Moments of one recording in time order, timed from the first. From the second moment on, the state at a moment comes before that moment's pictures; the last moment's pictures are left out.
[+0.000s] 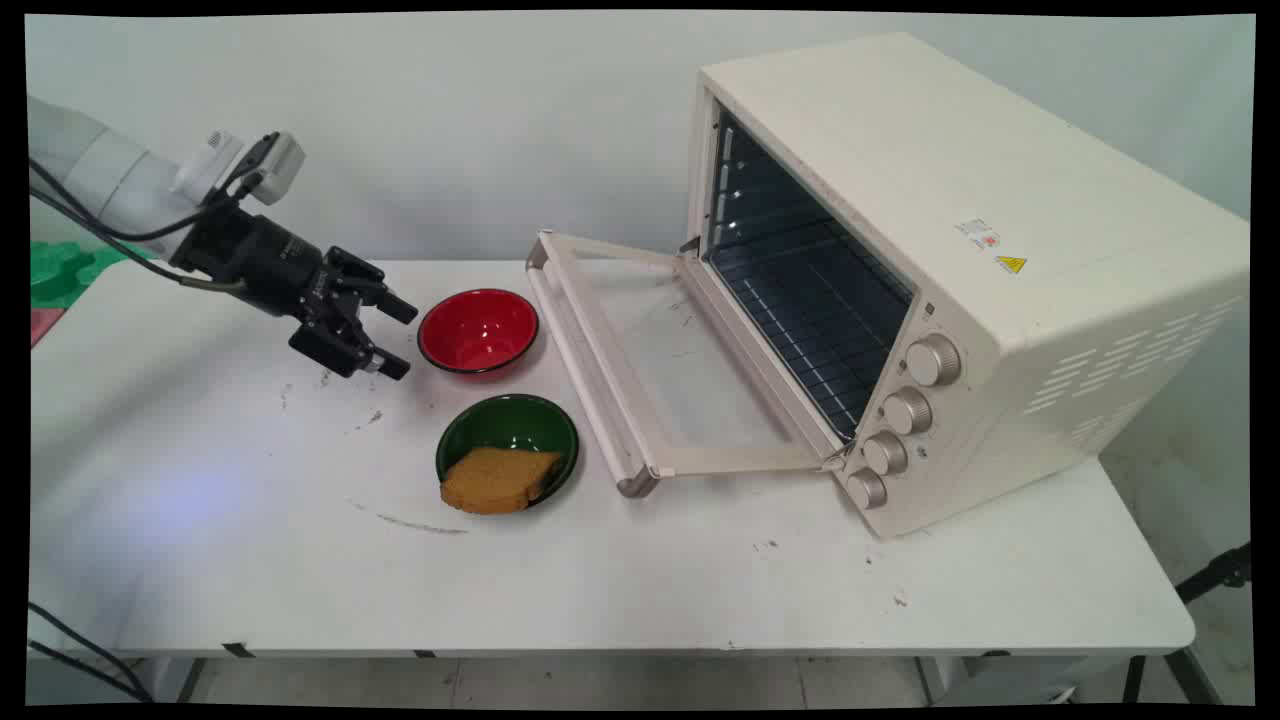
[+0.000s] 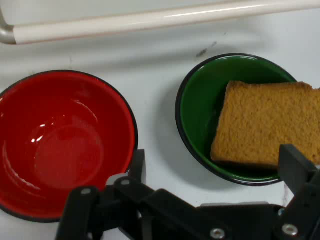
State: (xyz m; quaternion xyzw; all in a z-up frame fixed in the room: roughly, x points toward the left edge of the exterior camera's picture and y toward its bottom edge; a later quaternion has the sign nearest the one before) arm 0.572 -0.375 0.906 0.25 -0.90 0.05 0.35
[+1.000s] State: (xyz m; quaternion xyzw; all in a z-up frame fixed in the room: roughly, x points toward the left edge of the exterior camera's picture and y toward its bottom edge) arm 0.471 -0.417 0.839 0.29 -0.89 0.08 0.34
